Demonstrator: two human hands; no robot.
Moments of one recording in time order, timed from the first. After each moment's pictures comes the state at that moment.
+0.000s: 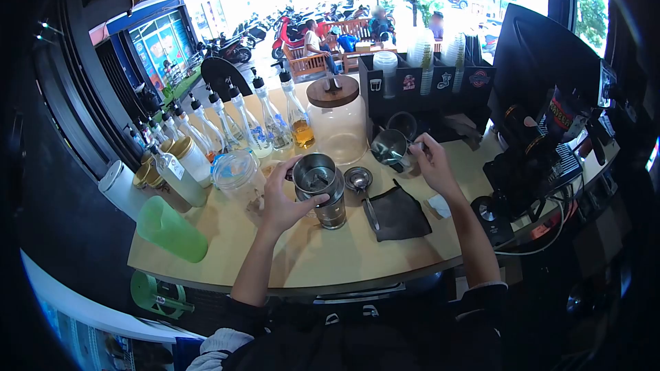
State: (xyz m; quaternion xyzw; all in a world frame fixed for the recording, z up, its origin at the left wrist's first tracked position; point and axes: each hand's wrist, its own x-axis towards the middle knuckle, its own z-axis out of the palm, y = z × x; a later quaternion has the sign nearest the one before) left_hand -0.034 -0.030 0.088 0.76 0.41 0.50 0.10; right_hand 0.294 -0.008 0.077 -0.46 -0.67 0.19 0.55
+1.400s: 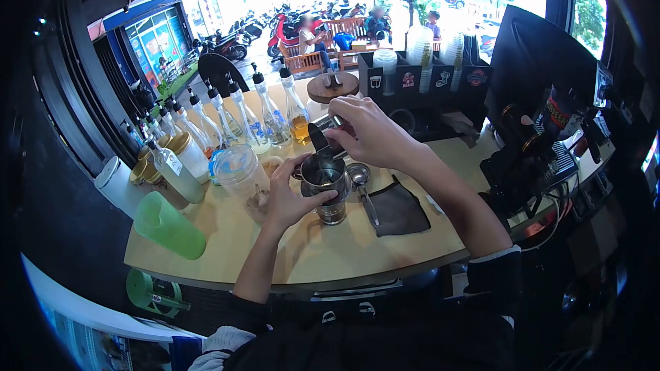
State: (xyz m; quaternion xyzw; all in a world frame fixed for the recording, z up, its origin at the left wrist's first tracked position) left_hand -0.027 -0.032 0.091 0.76 0.41 0.49 0.14; right_hand 0.178 -0.031 0.206 -0.34 -0.87 0.01 0.36
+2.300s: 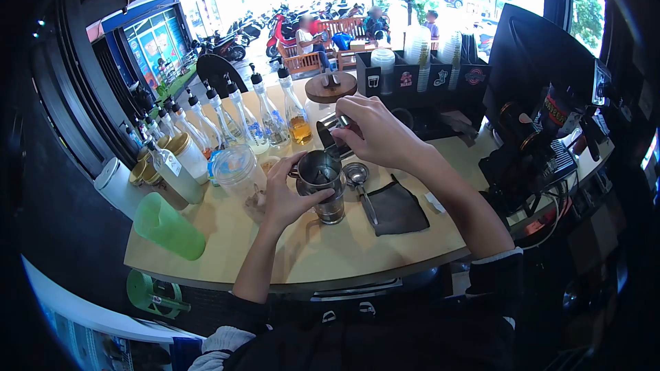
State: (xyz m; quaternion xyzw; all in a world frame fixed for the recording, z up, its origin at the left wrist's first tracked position) left_hand -0.028 -0.034 0.094 0.75 0.44 0.47 0.12; right_hand 0.187 -0.036 0.207 -0.36 -0.86 0.01 0.36
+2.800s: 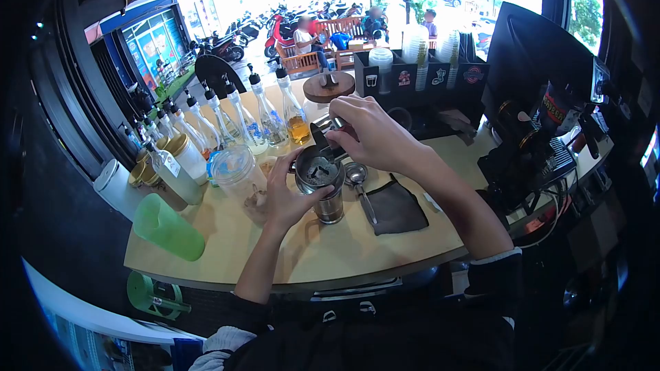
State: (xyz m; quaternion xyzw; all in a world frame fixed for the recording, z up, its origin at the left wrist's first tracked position) left_hand -0.021 -0.031 0.087 0.75 0.41 0.52 0.07; right_hand 0.181 -0.047 0.213 -0.38 -0.86 0.02 0.35
